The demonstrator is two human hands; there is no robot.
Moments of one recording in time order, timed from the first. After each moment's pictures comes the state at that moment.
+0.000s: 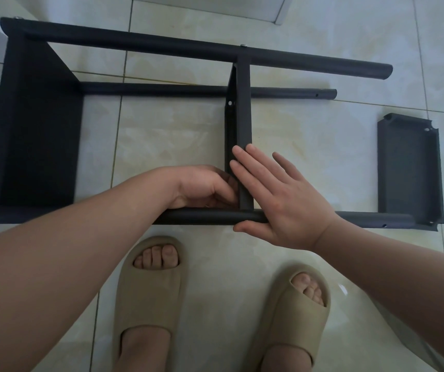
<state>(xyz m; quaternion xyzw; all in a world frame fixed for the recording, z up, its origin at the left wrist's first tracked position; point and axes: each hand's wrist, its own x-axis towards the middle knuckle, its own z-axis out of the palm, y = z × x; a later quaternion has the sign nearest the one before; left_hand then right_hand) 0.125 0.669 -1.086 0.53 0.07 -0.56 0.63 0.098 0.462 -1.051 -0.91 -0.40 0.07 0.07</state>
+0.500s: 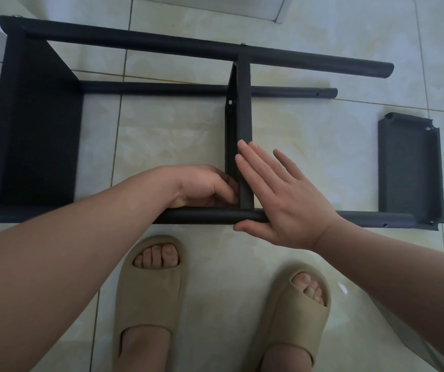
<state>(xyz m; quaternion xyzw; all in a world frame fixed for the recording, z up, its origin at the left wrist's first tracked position) 0.126 0.668 -1.082 0.55 0.08 -0.56 0.61 0.098 0.461 -1.054 -0.92 -0.39 0.05 0.06</state>
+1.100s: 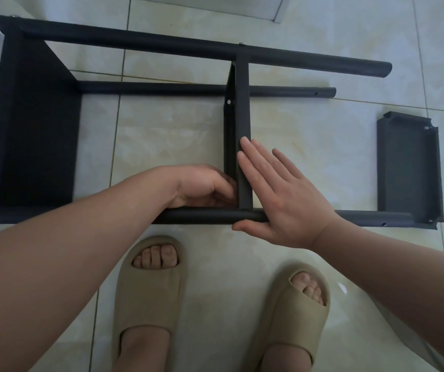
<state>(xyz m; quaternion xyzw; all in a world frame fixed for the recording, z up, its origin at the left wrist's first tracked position) 0.127 0.668 -1.079 0.53 0.08 -0.57 0.63 0.098 0.461 -1.055 -0.92 -0.38 0.05 0.08</state>
